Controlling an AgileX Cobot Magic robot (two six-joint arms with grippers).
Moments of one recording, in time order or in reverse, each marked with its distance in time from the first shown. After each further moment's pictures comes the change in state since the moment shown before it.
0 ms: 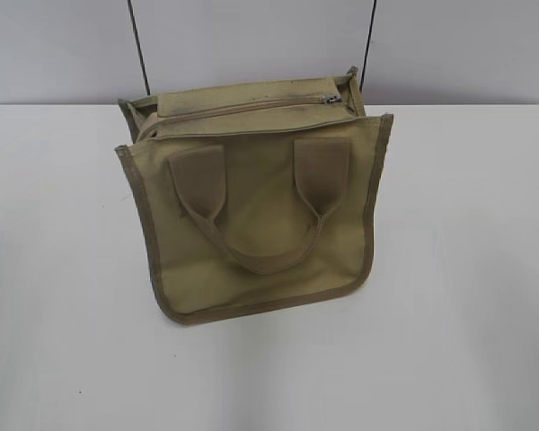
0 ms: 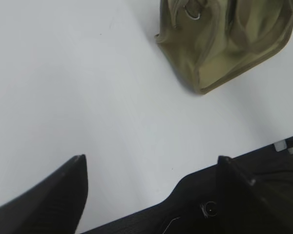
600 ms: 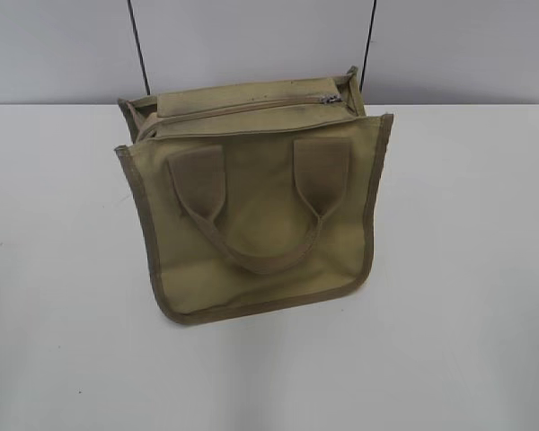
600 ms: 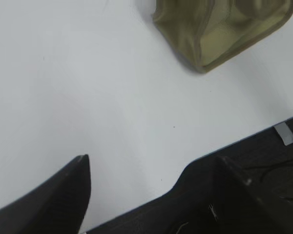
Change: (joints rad) left arm -0.001 -0.244 0.243 0.002 -0.041 0.056; right arm 0.000 -0.371 0.249 0.000 0.004 -0.001
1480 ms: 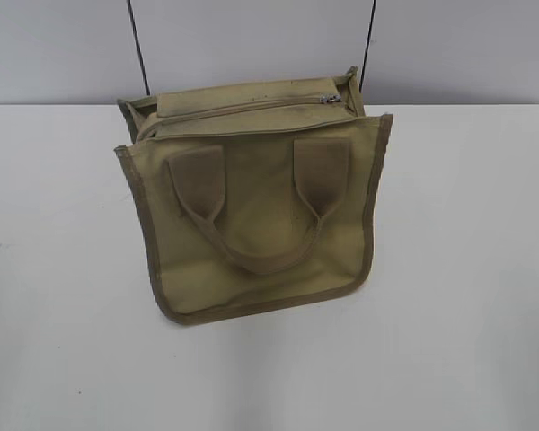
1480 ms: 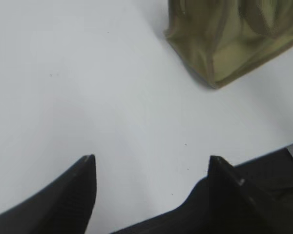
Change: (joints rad) left arm 0.108 -0.037 0.021 -0.049 -0.049 0.084; right arm -0.088 -0.003 0.035 0.037 -0.078 -0.009
